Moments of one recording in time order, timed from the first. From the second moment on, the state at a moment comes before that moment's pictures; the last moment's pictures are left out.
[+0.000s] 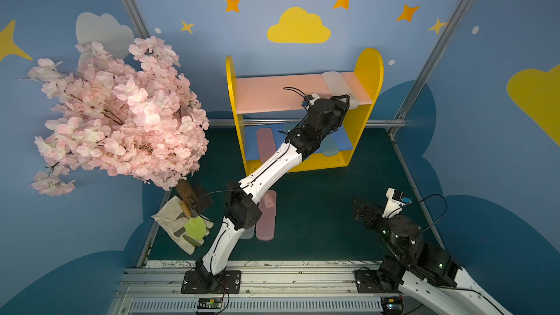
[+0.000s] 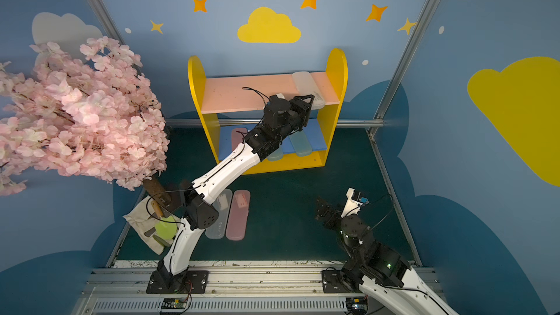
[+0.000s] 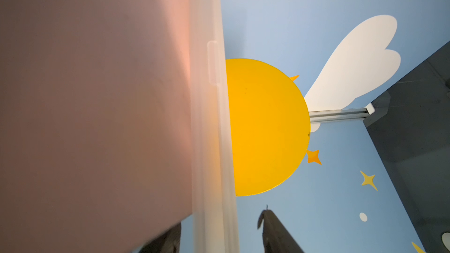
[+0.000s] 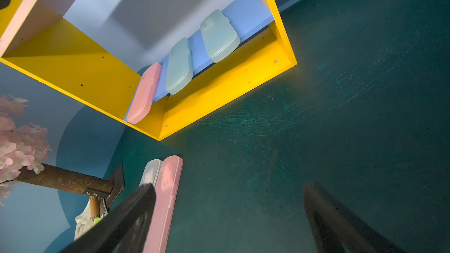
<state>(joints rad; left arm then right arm) -0.79 2.25 2.47 -0.19 -0.17 -1.49 0.89 0.31 0.55 -0.63 0.54 0.83</state>
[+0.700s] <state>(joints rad) -0.79 2.26 2.47 -0.18 -0.15 -1.49 0.89 0.30 0.55 -0.63 0.55 0.83</state>
